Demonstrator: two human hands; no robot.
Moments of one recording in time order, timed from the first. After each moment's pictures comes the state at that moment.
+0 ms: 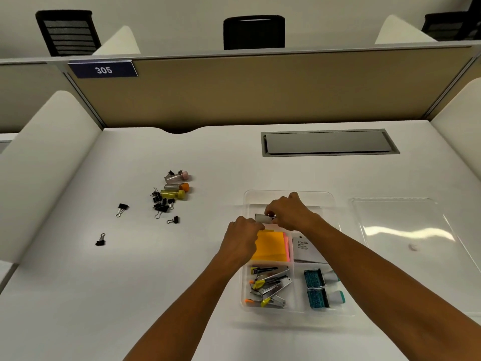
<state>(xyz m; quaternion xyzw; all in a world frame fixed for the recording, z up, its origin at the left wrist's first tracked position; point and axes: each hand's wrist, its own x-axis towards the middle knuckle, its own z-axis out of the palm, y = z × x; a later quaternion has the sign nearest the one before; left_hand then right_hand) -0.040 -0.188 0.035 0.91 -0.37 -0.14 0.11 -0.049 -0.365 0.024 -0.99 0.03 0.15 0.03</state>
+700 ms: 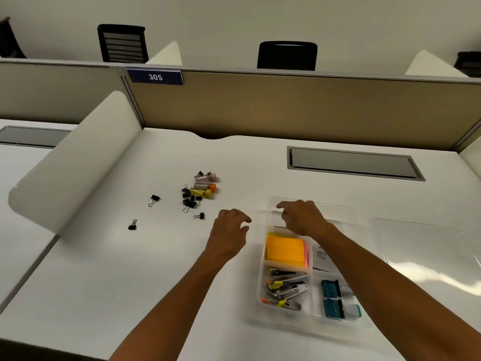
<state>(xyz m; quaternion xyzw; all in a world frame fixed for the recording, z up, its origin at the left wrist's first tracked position) -0.014 -0.104 0.048 0.92 -0.27 -0.06 0.27 -0.044 -0.338 0.043 -0.99 0.07 0.09 0.10</state>
